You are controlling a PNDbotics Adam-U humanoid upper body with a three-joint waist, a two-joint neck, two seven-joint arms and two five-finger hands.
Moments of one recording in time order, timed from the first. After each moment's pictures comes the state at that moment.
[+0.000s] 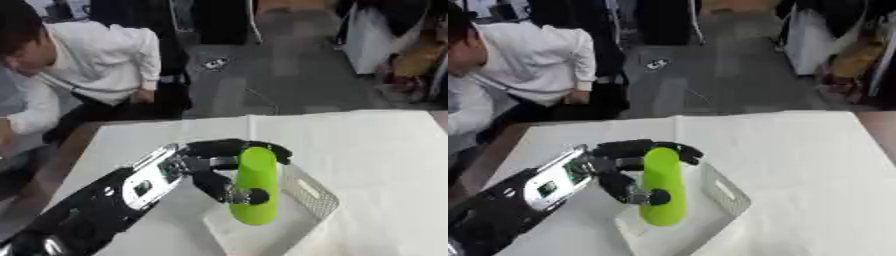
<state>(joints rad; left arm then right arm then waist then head) -0.64 0.80 -0.41 -1.46 -0.14 -0.46 -0.38 -0.42 -0.52 0.08 -1.98 -1.29 -0.33 0.62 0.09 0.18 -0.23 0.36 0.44</state>
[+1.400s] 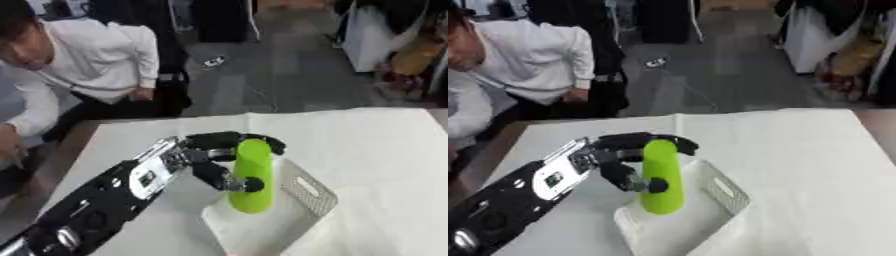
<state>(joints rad) -0.69 0.74 -0.38 -1.33 -0.25 -0.55 -0.36 -0.42 -0.52 0.07 -1.98 -1.29 -0.33 0.62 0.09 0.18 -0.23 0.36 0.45</state>
